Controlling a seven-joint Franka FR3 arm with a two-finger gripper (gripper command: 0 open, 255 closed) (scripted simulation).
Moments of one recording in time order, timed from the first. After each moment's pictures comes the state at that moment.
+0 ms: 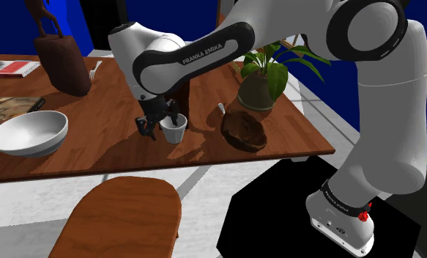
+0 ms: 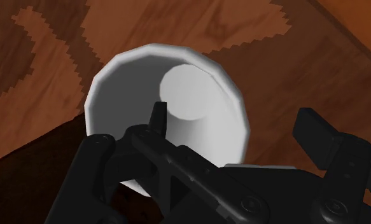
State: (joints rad) arm 0.27 0.55 0.49 -1.56 -0.36 1.83 0.73
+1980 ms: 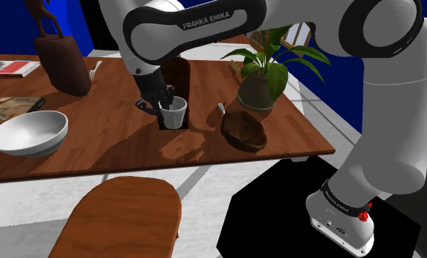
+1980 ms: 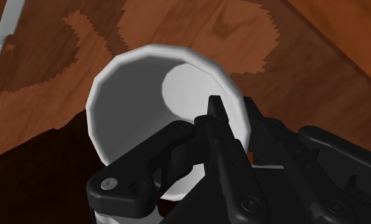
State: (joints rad) arm 0.28 0.49 0.51 -1.45 -0.33 1.68 0.70
